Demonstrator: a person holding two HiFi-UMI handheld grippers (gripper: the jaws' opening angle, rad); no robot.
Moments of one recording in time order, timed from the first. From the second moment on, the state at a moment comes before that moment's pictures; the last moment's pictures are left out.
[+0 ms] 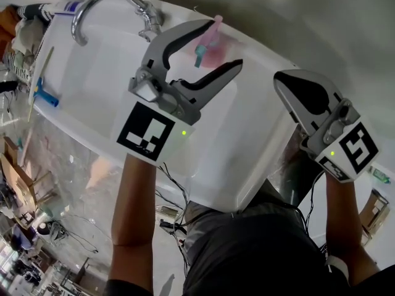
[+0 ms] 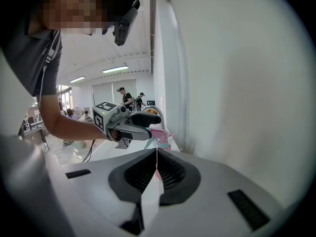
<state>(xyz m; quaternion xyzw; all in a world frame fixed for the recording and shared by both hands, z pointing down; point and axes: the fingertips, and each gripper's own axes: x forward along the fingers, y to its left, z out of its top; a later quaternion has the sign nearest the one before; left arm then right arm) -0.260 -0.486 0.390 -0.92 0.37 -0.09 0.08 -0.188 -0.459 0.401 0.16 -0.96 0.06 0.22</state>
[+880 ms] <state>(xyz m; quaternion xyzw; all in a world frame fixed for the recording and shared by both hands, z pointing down) -0.294 -0.408 0.303 -0.87 0.48 -0.09 0.08 -0.177 -0.440 0.350 0.14 -0.98 0.02 0.17</state>
